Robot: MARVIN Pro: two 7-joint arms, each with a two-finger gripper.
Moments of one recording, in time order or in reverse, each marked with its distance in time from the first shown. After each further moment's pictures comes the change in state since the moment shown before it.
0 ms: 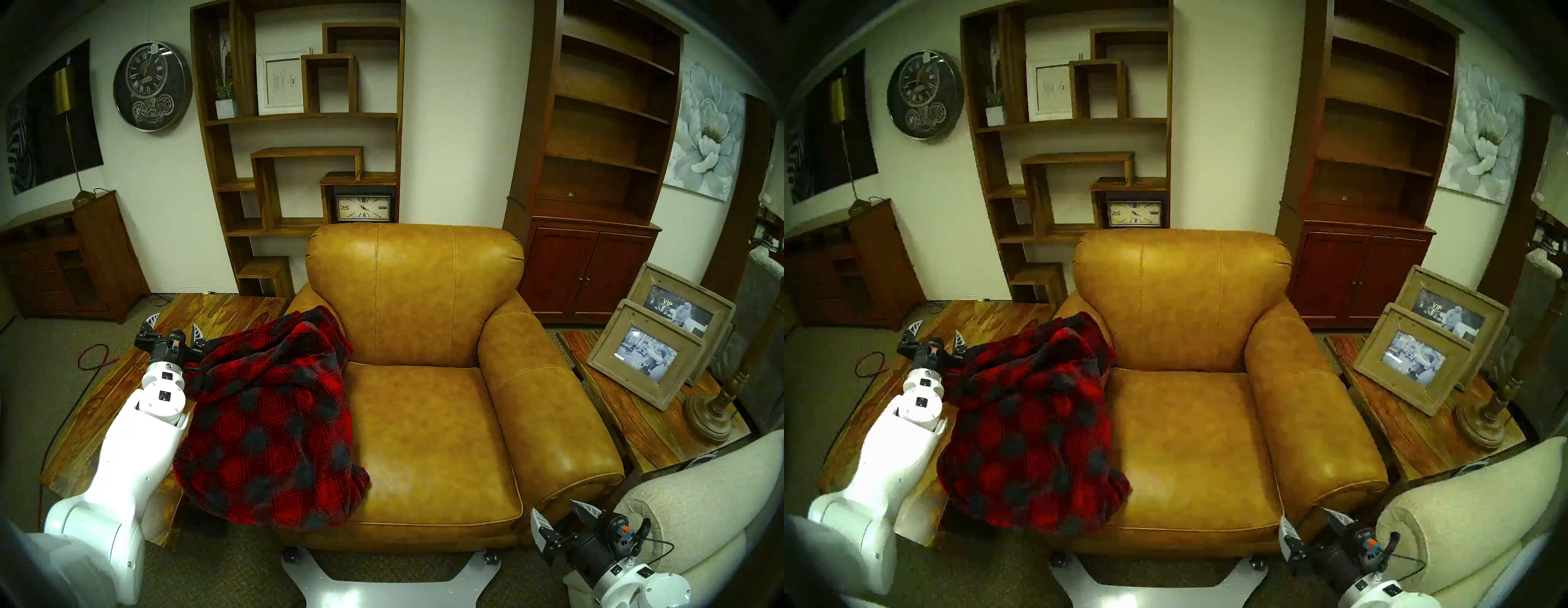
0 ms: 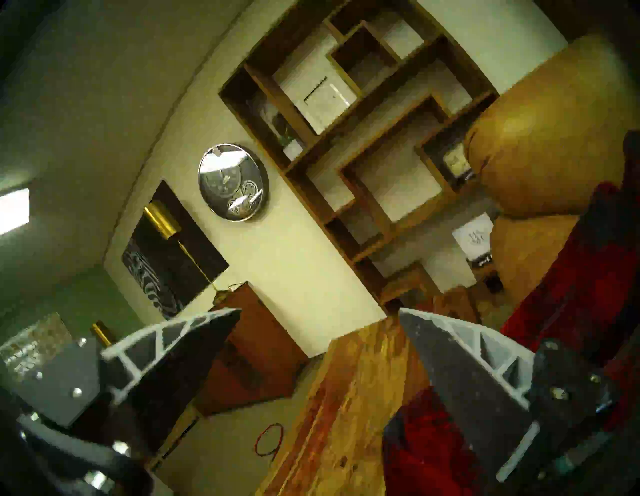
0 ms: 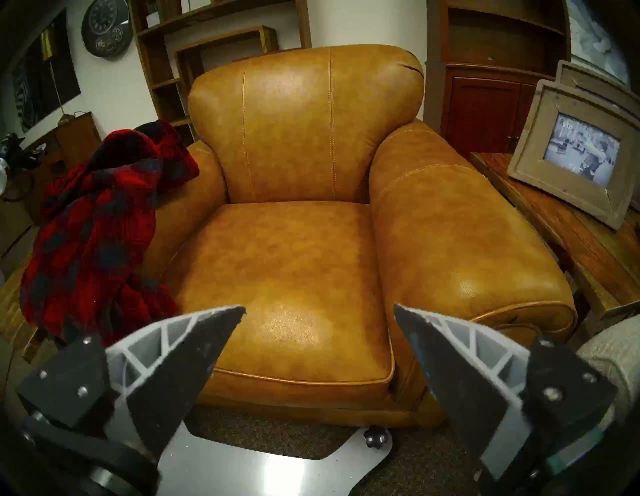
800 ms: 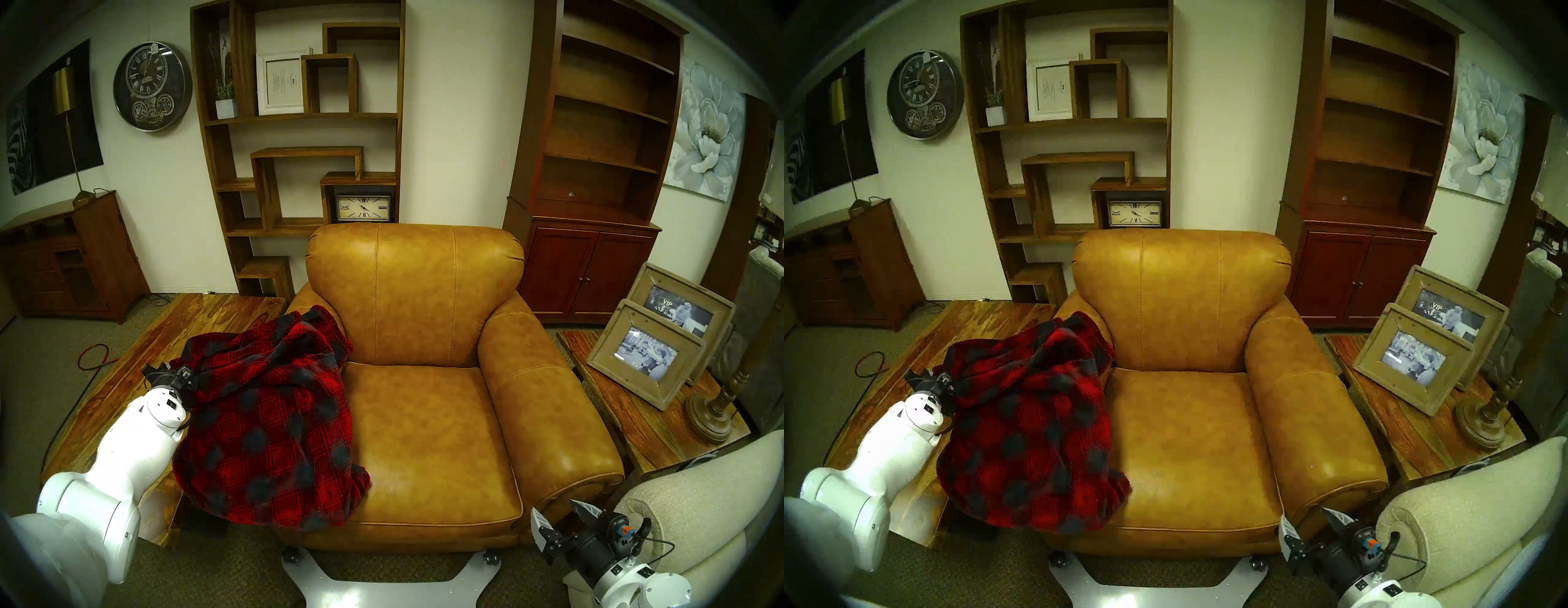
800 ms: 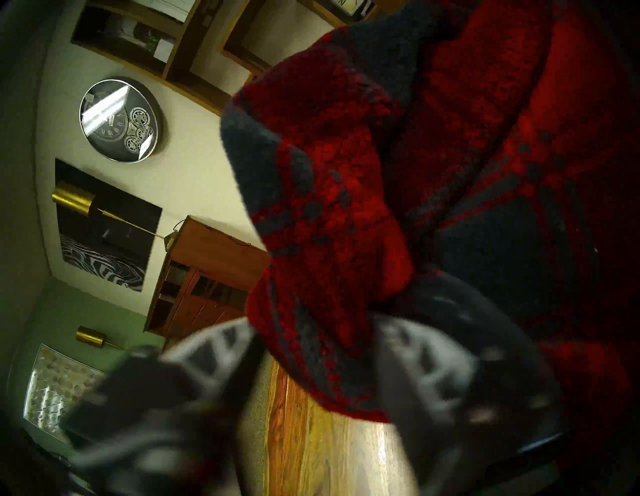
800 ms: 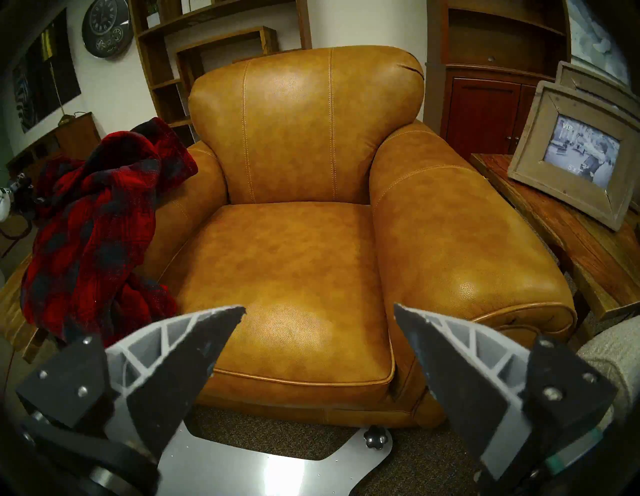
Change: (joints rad) left arm -0.152 0.053 0.143 0.317 0.166 0.298 -0.130; right arm -0.009 0.009 -0.007 -0.010 0.008 0.000 -0.011
